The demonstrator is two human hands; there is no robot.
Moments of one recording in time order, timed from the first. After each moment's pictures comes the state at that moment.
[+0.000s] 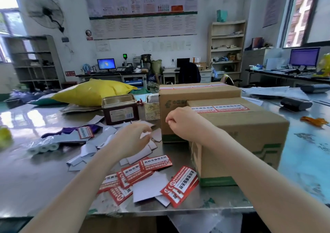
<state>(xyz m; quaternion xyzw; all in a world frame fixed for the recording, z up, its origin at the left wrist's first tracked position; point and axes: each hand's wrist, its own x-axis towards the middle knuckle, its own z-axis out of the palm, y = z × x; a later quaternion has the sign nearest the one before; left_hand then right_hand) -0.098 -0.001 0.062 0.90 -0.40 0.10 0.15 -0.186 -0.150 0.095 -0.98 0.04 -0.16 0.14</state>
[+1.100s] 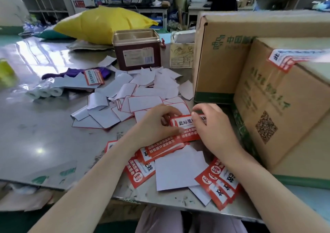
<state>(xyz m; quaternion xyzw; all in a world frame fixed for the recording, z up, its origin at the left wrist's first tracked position) -0.032 -0.007 -0.042 0.87 -0.36 -0.08 0.33 -0.109 -0.153 -0.061 -0.92 0.12 -0.23 0.28</state>
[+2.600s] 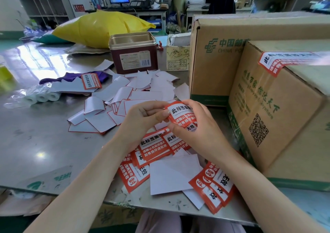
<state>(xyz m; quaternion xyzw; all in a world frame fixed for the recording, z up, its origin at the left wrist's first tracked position) -0.037 0.007 -0.034 0.75 -0.26 -0.14 0.60 -0.114 -0.142 -0.051 -0.88 0.08 -0.15 0.45</state>
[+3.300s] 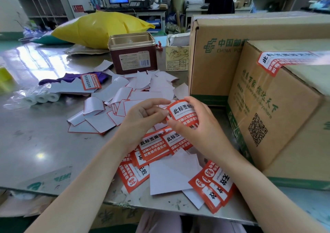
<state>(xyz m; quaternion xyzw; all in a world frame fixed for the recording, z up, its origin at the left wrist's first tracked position) -0.033 0.007 -0.038 0.73 -0.28 -0.15 0.60 -0.117 -0.142 -0.045 -0.87 0.09 -0.15 0.47</state>
